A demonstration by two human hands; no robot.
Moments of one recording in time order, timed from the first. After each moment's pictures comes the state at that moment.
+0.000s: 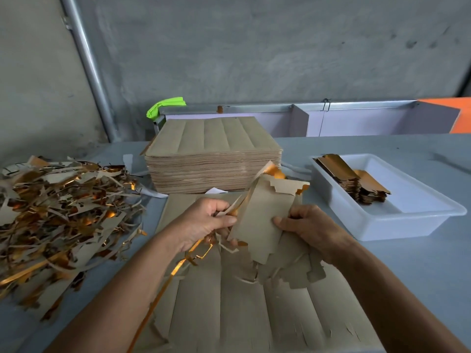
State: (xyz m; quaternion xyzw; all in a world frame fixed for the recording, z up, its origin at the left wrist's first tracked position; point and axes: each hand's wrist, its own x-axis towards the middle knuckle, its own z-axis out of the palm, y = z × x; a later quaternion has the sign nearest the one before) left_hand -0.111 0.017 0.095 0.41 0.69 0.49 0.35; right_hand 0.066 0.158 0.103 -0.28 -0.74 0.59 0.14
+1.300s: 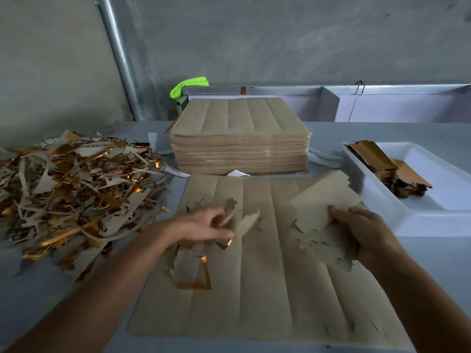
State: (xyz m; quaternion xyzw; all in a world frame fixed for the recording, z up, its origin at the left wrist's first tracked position) left_hand -0.162 -0.013 0.050 0.46 0.85 0.14 0.23; right_hand 0.077 0.179 0.071 -0.43 -0.55 0.67 0.24
